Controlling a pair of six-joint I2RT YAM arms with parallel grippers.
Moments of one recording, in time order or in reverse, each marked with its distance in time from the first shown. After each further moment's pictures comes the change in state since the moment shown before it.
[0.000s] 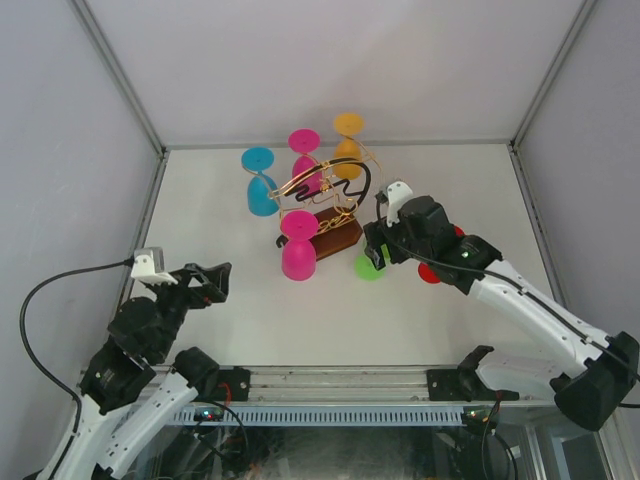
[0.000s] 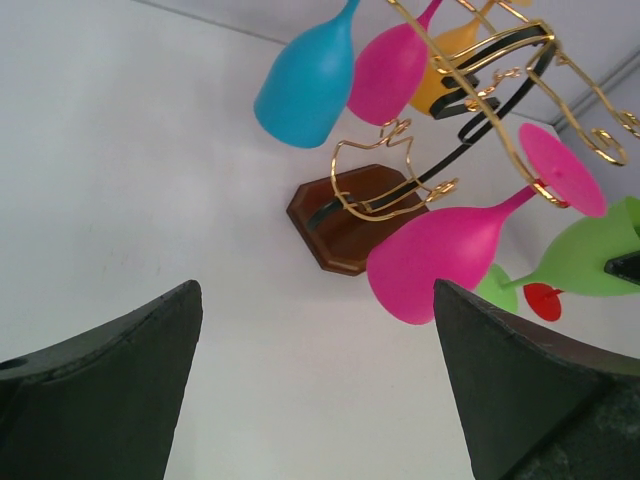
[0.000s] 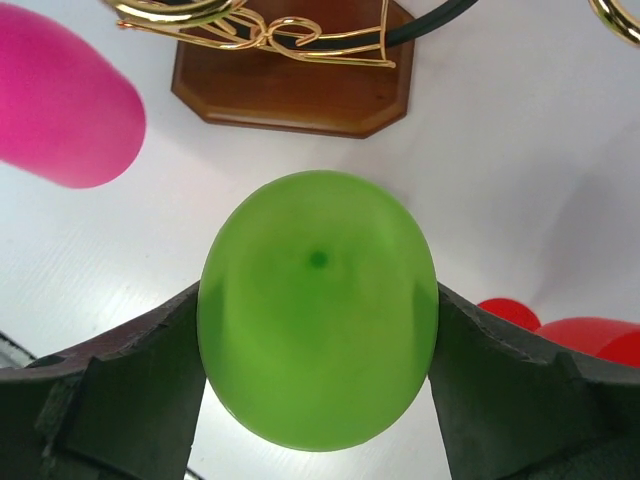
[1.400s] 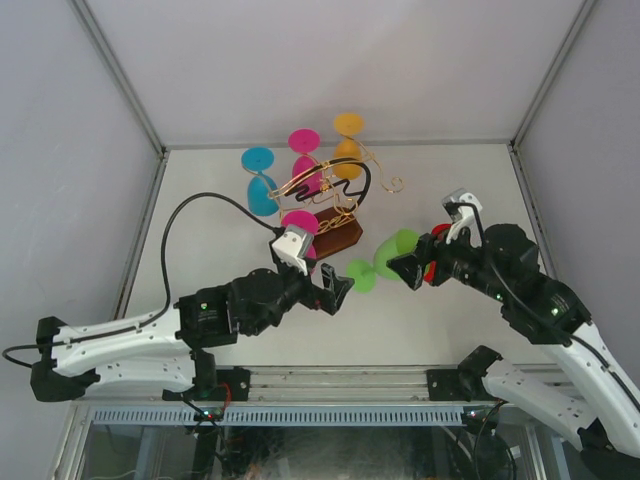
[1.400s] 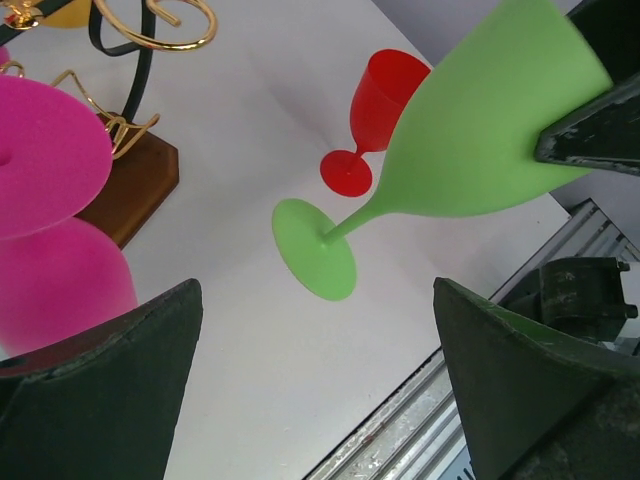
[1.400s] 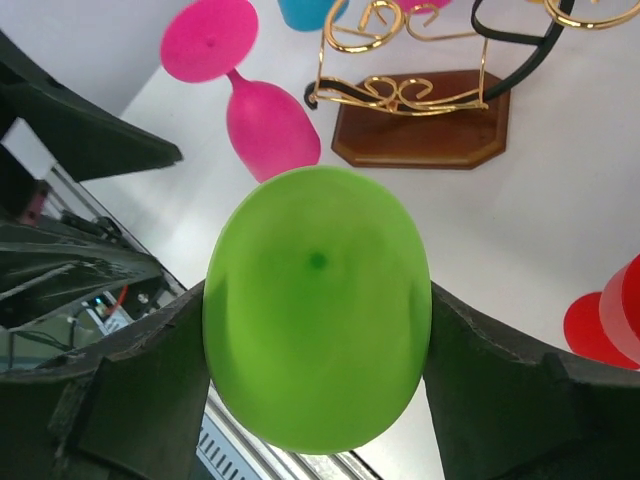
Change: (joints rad) left arm -0.720 0.760 0.232 0.425 -0.143 -0.001; right arm -0.030 -0.420 0.028 -0.161 -0.206 0.217
